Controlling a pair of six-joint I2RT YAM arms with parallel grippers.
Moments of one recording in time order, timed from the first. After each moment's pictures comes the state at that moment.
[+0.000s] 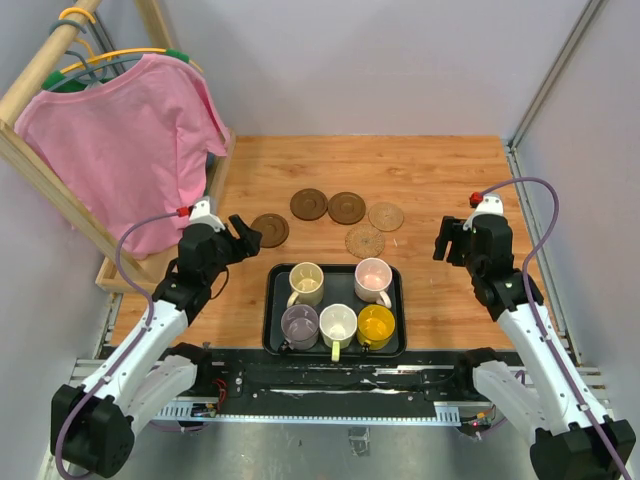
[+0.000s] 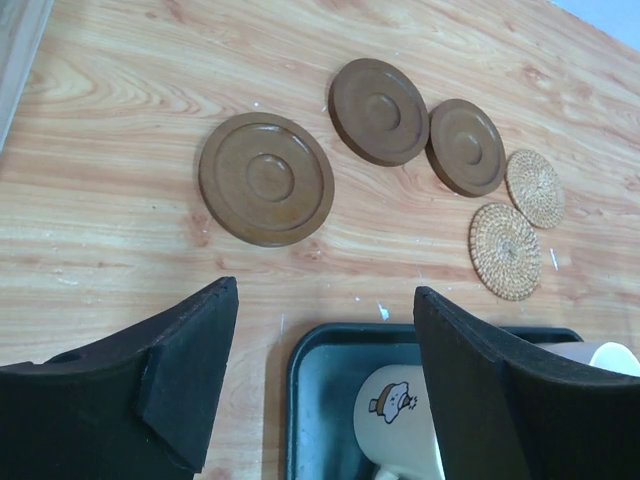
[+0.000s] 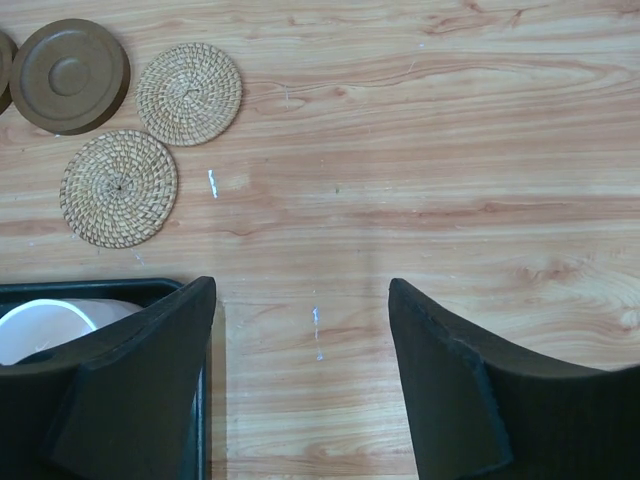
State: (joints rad) left arm -0.30 0.84 0.52 -0.04 -0.10 -0.53; right arm 0.21 0.80 0.72 -0.45 0.18 0.19
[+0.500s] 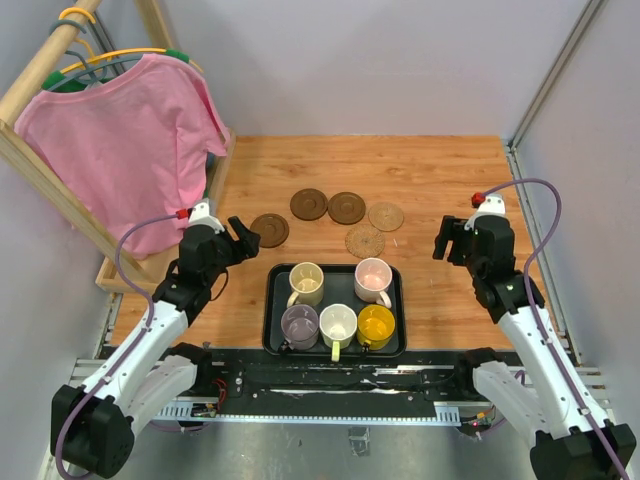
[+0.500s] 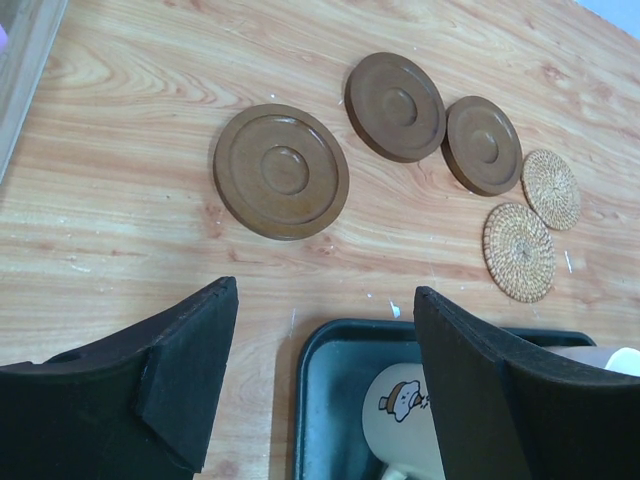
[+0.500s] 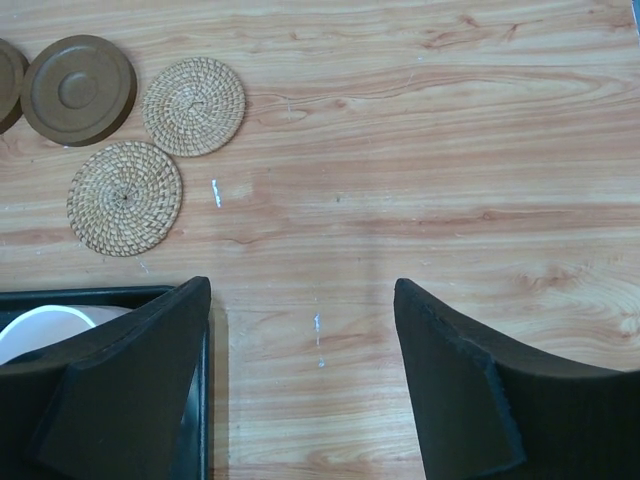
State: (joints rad) left arm -0.30 0.83 0.51 -0.06 -0.13 -0.54; right arm 0.21 0.78 0.72 -0.44 0.19 0.19
